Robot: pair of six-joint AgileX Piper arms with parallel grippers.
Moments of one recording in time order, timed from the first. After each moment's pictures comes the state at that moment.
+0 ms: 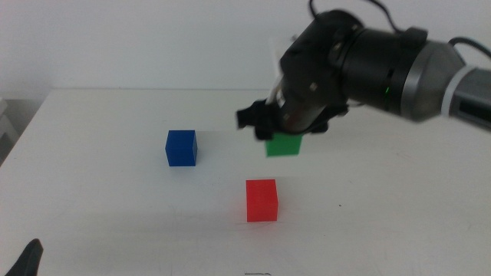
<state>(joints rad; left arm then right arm) -0.05 -0.01 0.03 0.03 0.18 0.03 0.75 1.87 -1.62 -0.38 0.93 0.74</state>
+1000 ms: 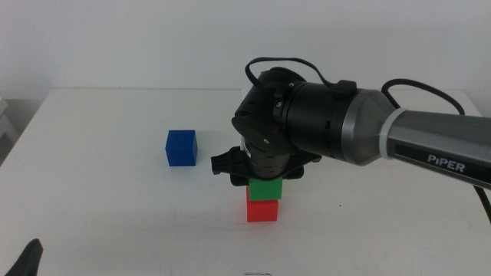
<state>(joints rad) -0.05 -0.01 0.03 0.03 0.18 0.03 0.87 1.96 -1.59 -0.39 0.98 0.92</state>
